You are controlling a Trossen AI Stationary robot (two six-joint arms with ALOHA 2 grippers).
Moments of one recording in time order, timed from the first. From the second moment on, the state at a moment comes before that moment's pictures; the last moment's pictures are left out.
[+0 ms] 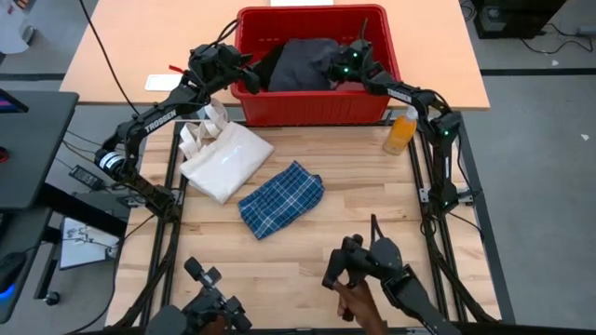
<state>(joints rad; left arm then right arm) 0.95 1.51 1.29 0.11 0.13 0.07 -0.99 2.10 1.63 0.21 -0.53 0.85</state>
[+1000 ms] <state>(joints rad) 0.91 1.51 1.29 0.12 0.14 0.02 -0.89 2.09 1.64 0.30 -0.45 0.87</state>
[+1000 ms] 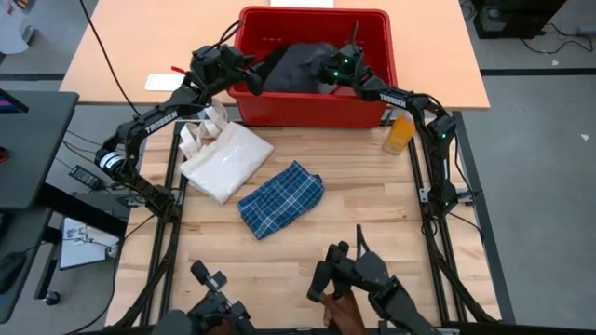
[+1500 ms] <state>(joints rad) 0.84 1.77 1.37 0.20 0.17 -0.23 -0.88 2.09 1.64 0.32 -0.49 0.85</state>
